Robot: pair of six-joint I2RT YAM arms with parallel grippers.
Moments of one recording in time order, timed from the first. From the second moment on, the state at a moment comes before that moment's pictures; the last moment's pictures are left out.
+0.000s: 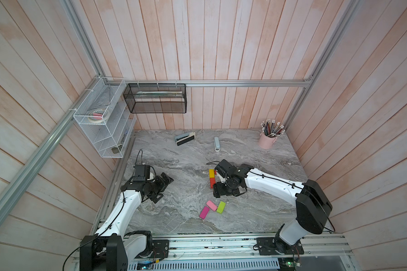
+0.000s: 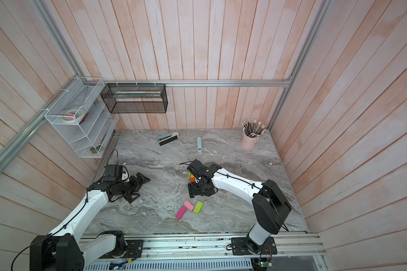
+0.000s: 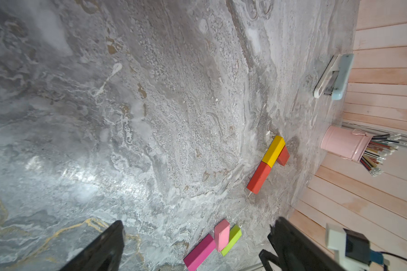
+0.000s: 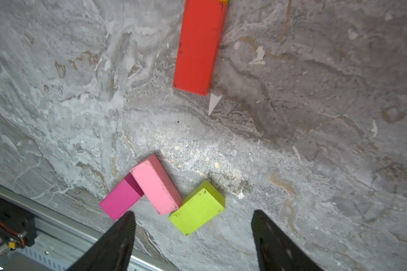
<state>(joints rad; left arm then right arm) -0.01 1.12 0.68 -0.62 0.47 -0.86 0.85 1.61 1.13 -0.83 -0.10 0.56</state>
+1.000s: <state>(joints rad) -0.02 1.13 0.67 -0.60 0.46 -0.88 1.02 1.72 1.02 -0.78 0.03 0.37</state>
